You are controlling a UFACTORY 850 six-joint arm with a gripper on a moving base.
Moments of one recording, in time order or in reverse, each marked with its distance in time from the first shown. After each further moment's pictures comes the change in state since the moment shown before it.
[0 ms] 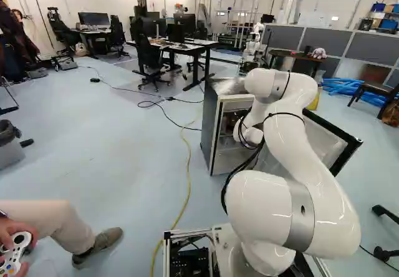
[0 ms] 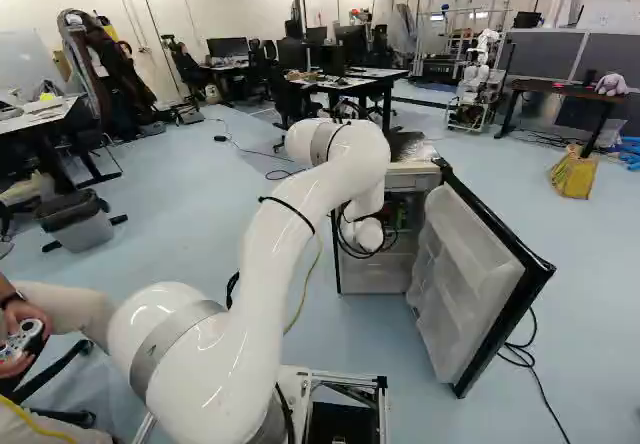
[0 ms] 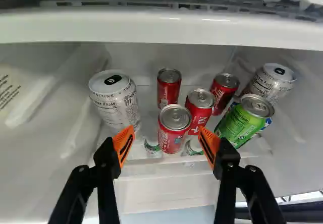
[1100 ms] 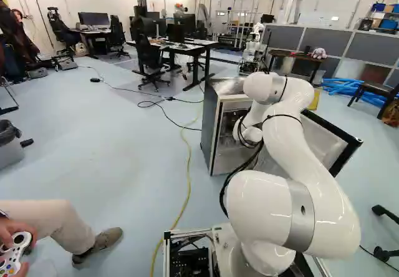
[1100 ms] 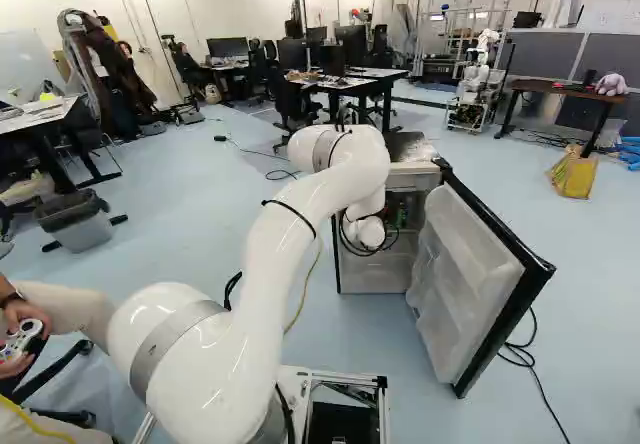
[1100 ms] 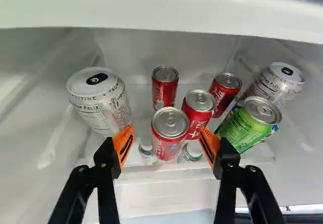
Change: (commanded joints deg) arm 0.2 -2.6 -4.7 0.0 -3.0 0.0
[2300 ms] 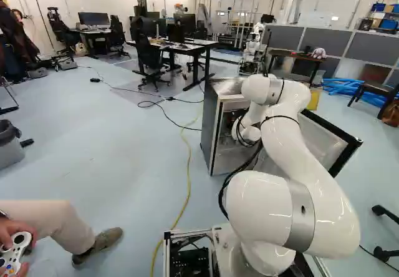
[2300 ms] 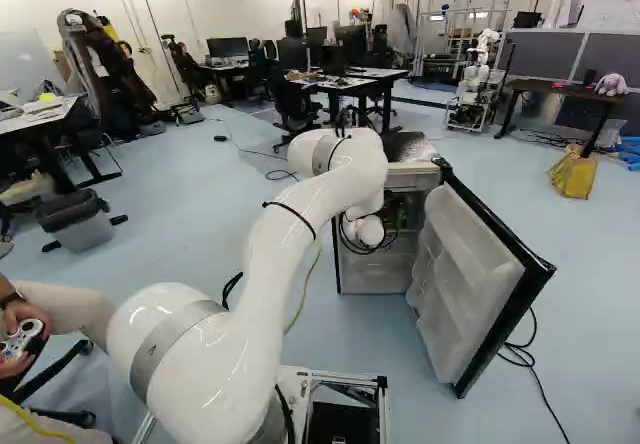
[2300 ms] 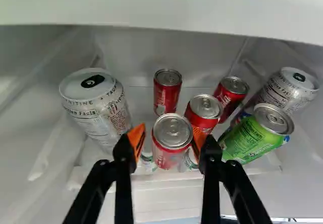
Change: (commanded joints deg) arm 0.7 -1.9 -3.4 0.0 -0.9 0.0
